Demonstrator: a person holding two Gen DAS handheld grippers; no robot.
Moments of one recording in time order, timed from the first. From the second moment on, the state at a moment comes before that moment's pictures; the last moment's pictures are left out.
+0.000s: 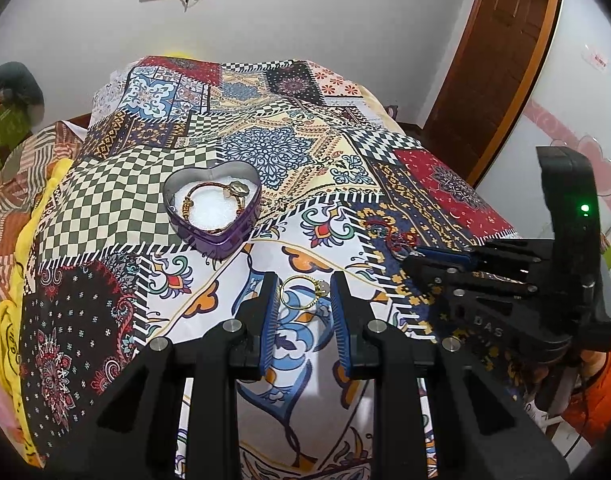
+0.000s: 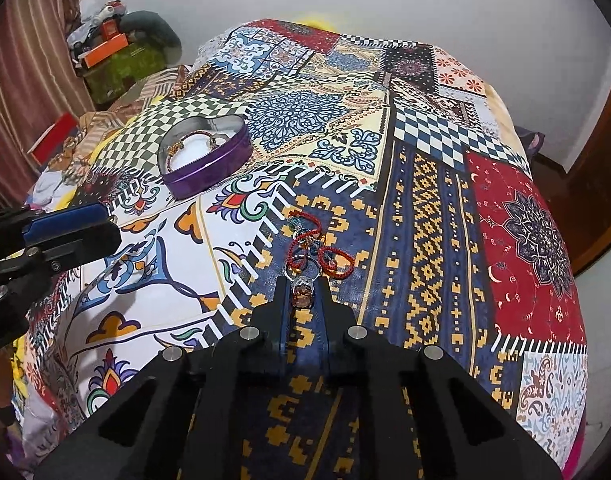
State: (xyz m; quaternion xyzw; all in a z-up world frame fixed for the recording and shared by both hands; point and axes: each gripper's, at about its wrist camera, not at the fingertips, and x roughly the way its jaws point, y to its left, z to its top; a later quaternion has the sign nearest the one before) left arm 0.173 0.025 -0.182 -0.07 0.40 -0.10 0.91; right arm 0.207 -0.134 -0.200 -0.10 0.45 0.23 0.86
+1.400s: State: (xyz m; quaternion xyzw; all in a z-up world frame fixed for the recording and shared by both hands) left arm 0.239 0.093 -0.181 -0.06 0.39 -0.08 0.92; right arm 0.255 -0.051 -0.152 -0.07 0.42 0.28 0.86
